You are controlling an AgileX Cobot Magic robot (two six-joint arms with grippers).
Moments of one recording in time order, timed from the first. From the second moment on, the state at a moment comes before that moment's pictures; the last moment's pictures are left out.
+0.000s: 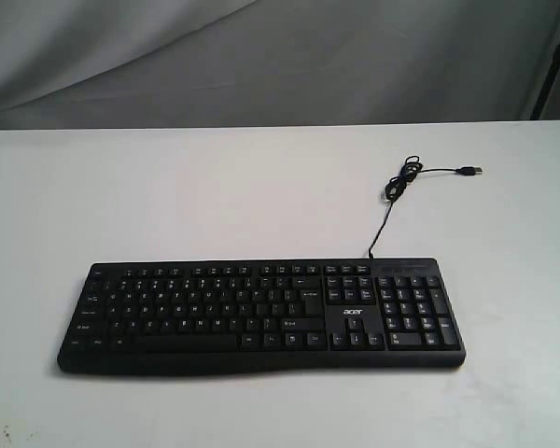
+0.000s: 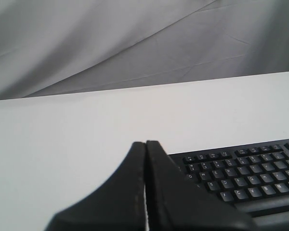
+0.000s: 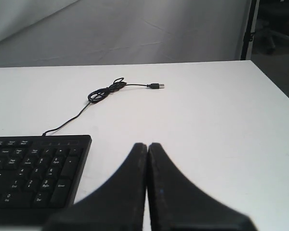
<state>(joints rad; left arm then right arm) -0.18 0.00 0.00 0.04 0.26 -0.02 0.00 0.00 0.00 0.01 0.33 0.01</state>
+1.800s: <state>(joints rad) -0.18 0.00 0.00 0.04 0.26 -0.02 0.00 0.00 0.00 0.01 0.34 0.03</state>
